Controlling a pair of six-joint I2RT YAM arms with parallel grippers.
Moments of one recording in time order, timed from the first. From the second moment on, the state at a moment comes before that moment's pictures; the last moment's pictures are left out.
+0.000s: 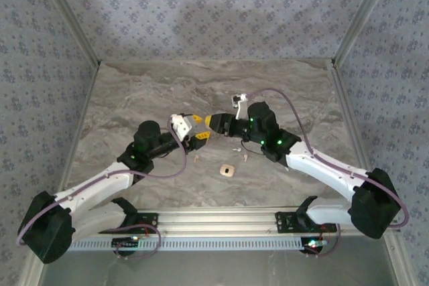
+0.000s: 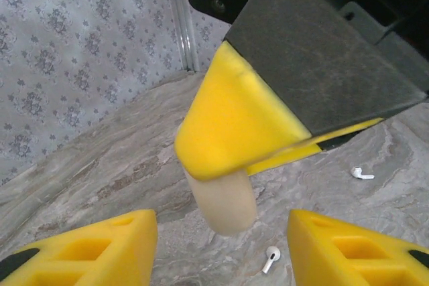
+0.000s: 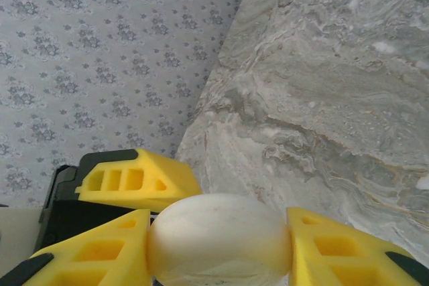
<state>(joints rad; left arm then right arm) -0.68 1.03 0.52 0.40 0.37 0.13 0.76 1.24 0.83 0.13 -0.28 0.83</state>
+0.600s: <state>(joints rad) -0.68 1.04 0.52 0.44 0.35 0.08 0.79 1.25 0.83 0.16 -0.28 0.85</state>
